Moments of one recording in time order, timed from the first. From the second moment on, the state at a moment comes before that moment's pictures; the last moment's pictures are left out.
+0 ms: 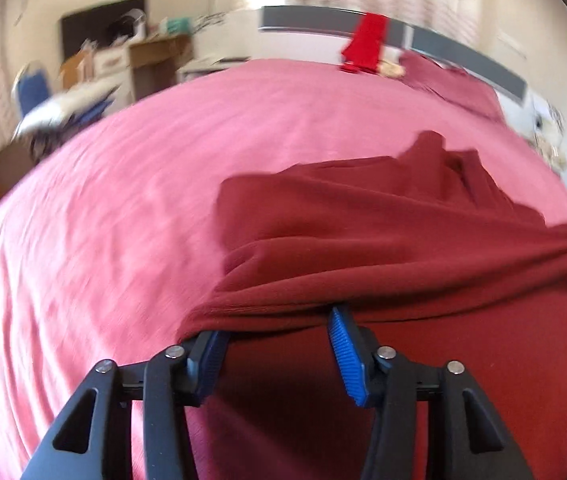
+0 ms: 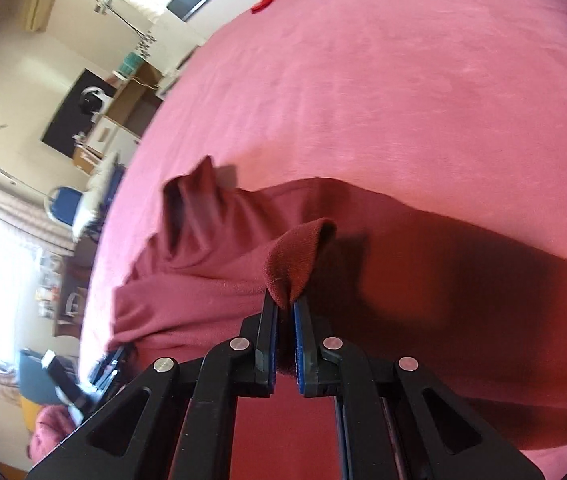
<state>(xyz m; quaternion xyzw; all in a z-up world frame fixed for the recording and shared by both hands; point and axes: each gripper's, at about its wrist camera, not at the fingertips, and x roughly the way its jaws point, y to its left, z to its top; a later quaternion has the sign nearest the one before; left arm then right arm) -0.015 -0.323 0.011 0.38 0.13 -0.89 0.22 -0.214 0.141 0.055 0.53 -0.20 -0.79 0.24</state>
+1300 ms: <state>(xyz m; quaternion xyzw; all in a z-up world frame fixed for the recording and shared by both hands) 0.024 -0.322 -0.010 0.31 0.20 -0.91 0.19 -0.215 -0.263 0.043 0.64 0.02 -0.66 0.39</state>
